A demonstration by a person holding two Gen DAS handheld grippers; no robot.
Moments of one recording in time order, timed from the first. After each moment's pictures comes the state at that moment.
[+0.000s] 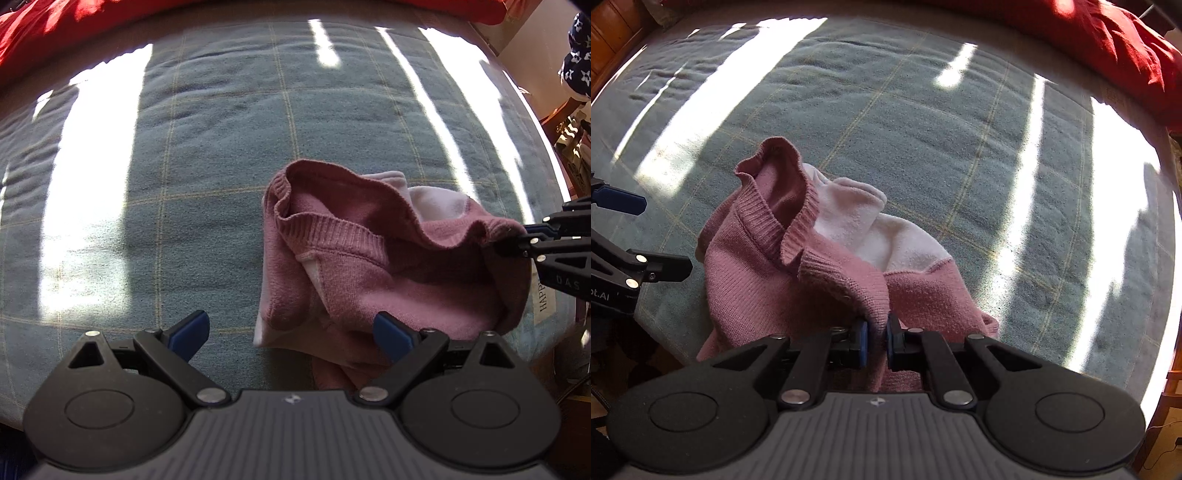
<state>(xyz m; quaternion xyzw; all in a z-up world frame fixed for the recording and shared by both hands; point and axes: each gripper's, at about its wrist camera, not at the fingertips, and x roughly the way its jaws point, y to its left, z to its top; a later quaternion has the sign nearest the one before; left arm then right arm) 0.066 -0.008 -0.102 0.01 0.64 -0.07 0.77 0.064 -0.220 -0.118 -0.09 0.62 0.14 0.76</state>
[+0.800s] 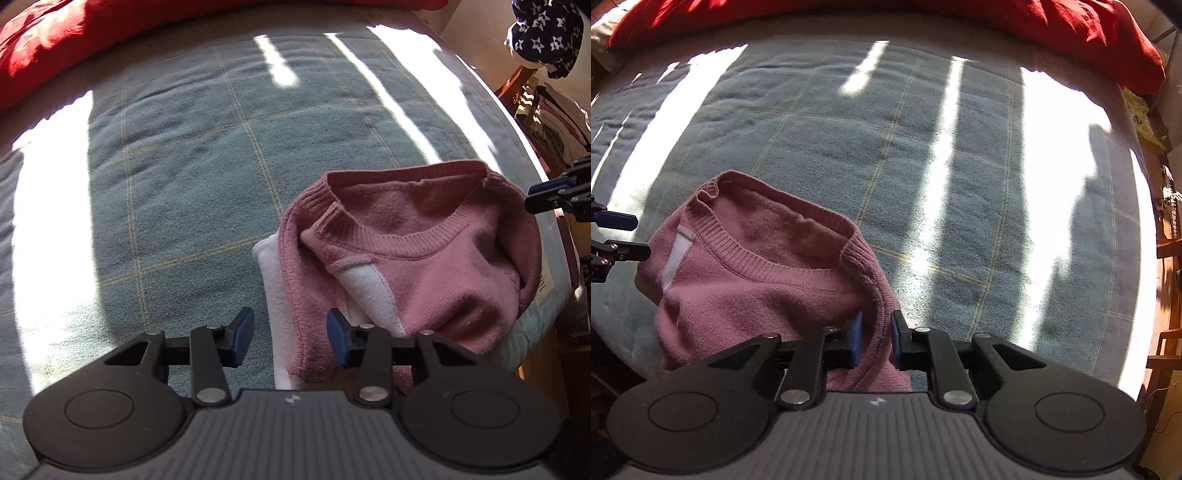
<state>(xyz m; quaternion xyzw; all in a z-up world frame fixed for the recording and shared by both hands) 0.112 -0.001 -0.123 0.05 0.61 -0.17 0.77 0.082 -0.283 -0.110 -0.03 0.63 0.10 0.77</state>
